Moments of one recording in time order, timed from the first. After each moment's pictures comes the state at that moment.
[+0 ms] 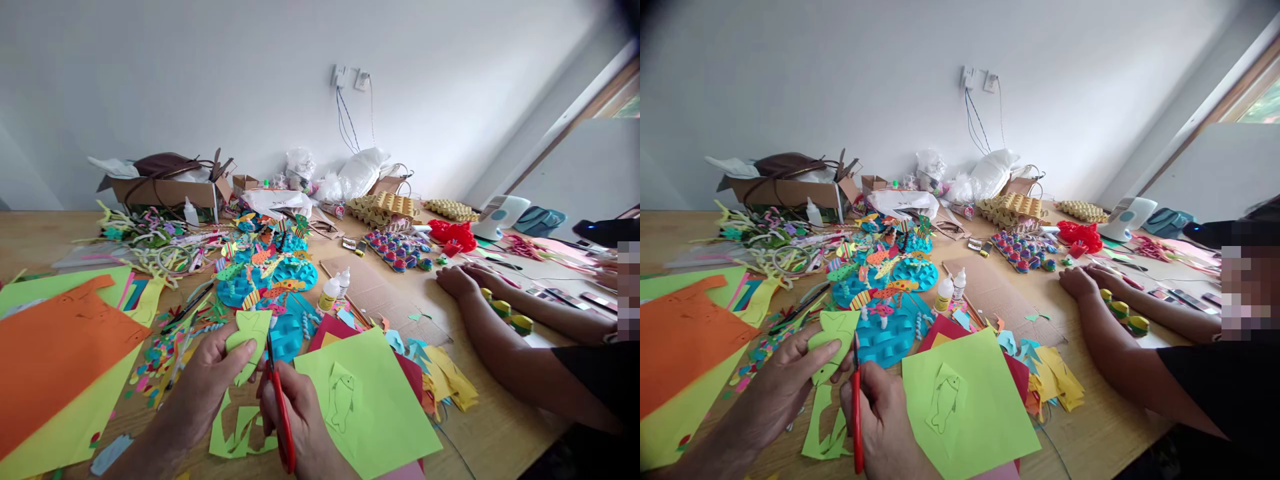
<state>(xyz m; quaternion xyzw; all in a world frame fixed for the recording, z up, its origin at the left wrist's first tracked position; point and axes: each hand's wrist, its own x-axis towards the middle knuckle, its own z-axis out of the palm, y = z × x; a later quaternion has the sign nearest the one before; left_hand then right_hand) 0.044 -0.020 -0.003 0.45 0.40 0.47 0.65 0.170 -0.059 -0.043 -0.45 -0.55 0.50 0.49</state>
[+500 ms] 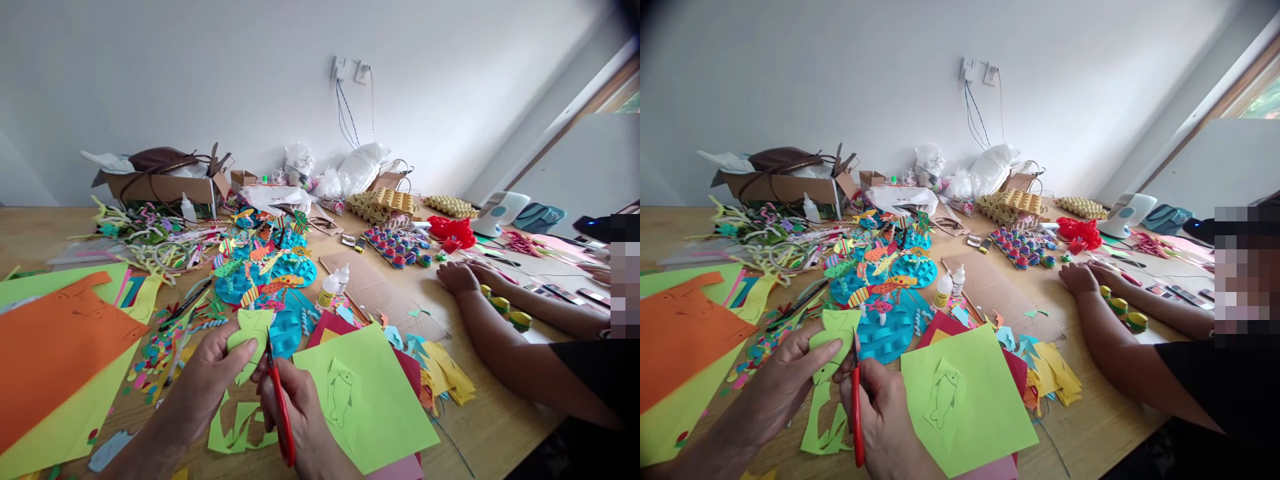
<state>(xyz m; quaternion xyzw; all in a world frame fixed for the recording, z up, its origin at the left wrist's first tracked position) 0.044 -0.017 -0.012 0.49 0.38 0.46 0.64 0.170 -0.059 -0.051 -0.44 -0.54 0.52 0.49</state>
